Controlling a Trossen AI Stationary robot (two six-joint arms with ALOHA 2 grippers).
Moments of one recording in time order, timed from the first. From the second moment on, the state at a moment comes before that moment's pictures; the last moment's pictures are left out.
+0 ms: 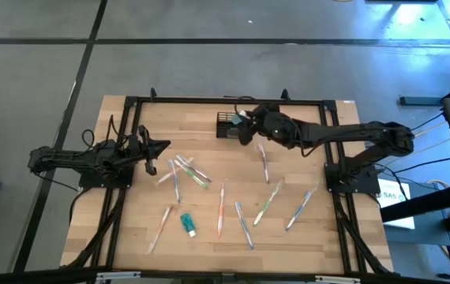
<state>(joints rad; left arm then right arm) 0.00 0.10 0.01 0.27 -0.35 -0.01 -0.14 1.45 0.98 0.07 0.54 0.33</state>
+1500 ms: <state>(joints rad) 0.00 0.10 0.01 0.27 -0.40 0.01 -0.21 1.74 1.34 -0.39 0.51 0.49</state>
